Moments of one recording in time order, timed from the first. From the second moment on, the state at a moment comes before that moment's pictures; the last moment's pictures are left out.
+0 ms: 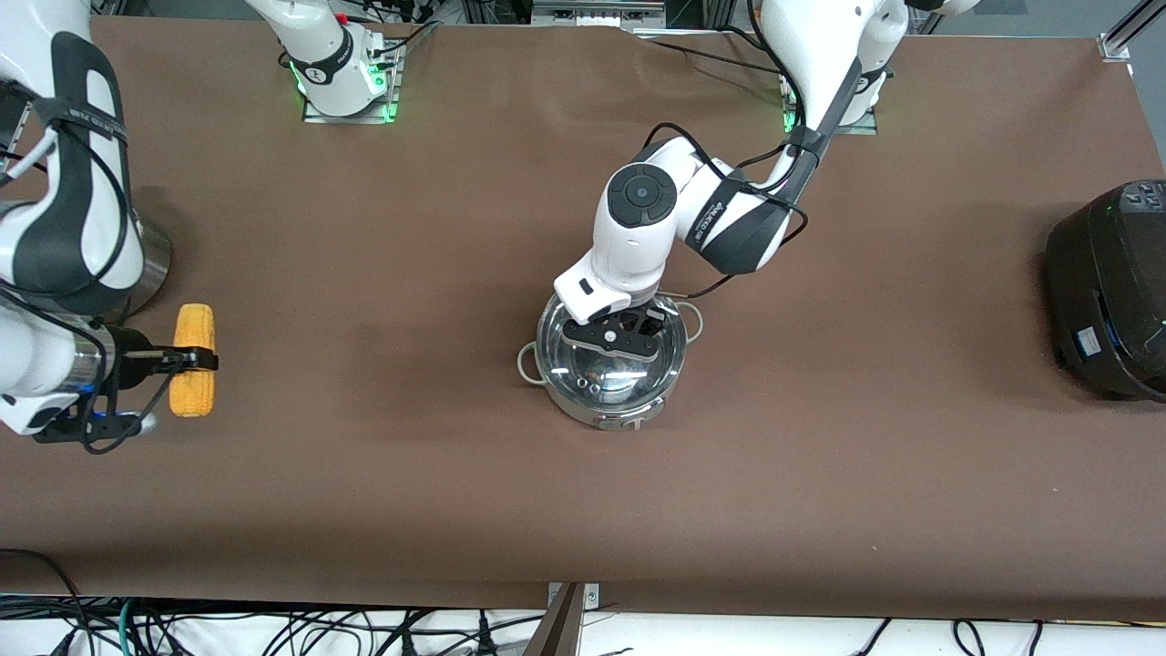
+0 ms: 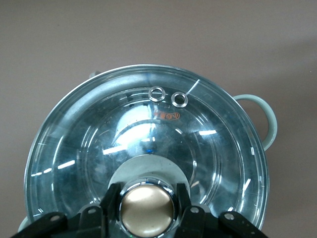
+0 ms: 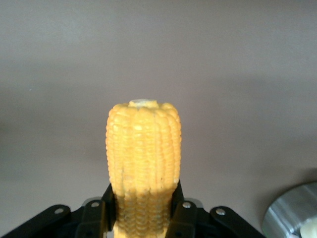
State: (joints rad) left arm -0.62 0.67 -0.06 -1.33 0.03 2.09 -0.50; right arm -0.07 0.60 0.06 -1.17 0.00 1.57 -0.09
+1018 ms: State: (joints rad) left arm -0.38 0.43 -0.05 -1.21 -0.05 1.47 -0.34; right arm 0.28 0.55 0.14 -1.11 0.07 1.70 0.28
